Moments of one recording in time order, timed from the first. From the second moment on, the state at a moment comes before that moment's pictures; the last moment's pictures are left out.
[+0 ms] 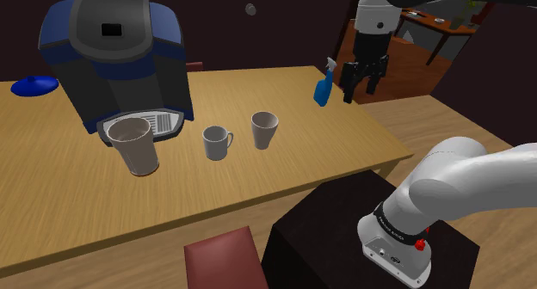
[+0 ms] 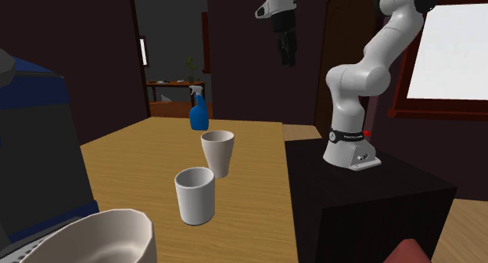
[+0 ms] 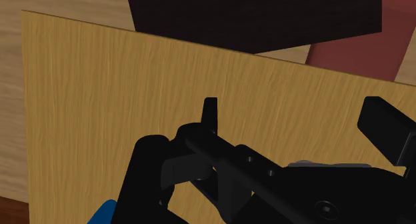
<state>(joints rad) -0.01 -0.76 0.00 -2.43 -0.02 1.46 0.15</state>
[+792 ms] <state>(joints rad) 0.04 -0.51 0.13 -2.43 0.06 1.75 0.31</state>
